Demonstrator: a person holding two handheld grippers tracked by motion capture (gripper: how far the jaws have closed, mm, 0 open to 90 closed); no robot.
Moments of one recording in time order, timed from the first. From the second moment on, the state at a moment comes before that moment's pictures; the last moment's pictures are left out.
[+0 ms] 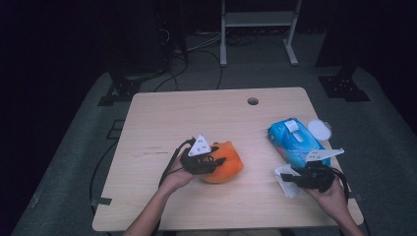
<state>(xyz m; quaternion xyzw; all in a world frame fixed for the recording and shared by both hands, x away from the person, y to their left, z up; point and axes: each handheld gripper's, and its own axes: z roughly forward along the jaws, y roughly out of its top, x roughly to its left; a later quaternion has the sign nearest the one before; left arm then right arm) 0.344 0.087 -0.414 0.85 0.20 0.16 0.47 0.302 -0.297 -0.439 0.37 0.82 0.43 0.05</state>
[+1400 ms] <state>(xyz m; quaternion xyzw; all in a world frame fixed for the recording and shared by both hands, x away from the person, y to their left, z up) 0.339 0.099 -0.394 0.83 0.20 0.15 0.50 0.298 -0.300 -0.420 0.36 0.81 0.47 0.06</state>
